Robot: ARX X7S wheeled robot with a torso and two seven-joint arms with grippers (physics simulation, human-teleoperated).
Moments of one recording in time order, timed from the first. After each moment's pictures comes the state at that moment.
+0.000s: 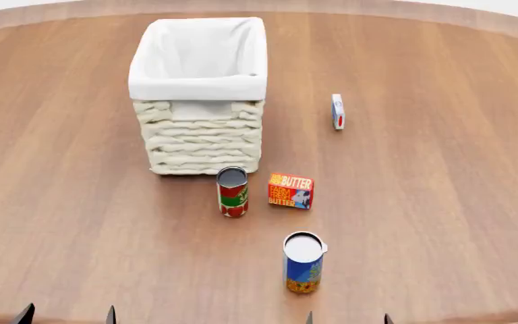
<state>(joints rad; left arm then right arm) 0.00 0.00 0.00 0.00 0.00 0.00 0.00 0.00 0.00 0.00 0.00 0.00 0.00 0.00</state>
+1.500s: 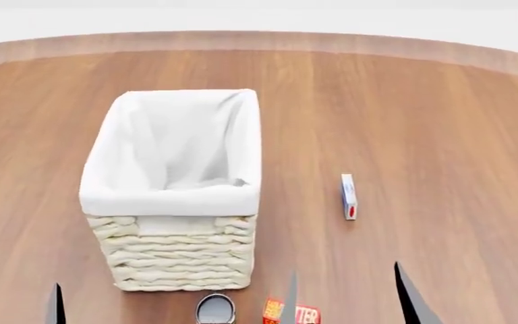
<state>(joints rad) 0.24 -0.15 0.13 0.71 -0.01 -0.18 -0.18 -0.14 0.15 -0.13 -0.67 0.07 0.20 0.11</state>
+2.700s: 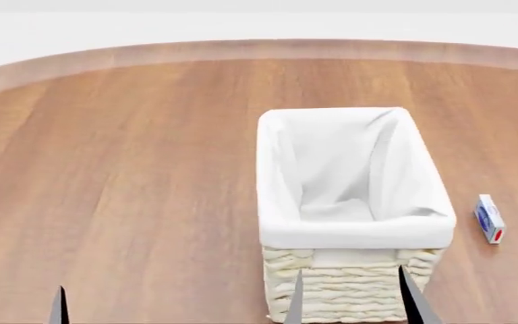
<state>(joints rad) 0.23 -0.20 0.16 0.69 -0.02 -0.19 -0.24 -0.14 0.19 -0.15 -0.65 0.13 0.18 0.16</state>
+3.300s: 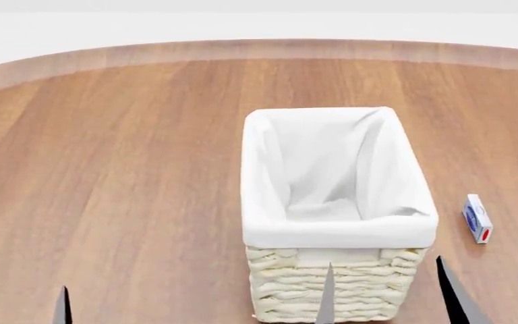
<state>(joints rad) 0.21 -0.21 0.17 0.66 -0.03 -0.20 -0.26 -0.16 0.30 -0.06 -0.76 0.20 0.22 0.15</state>
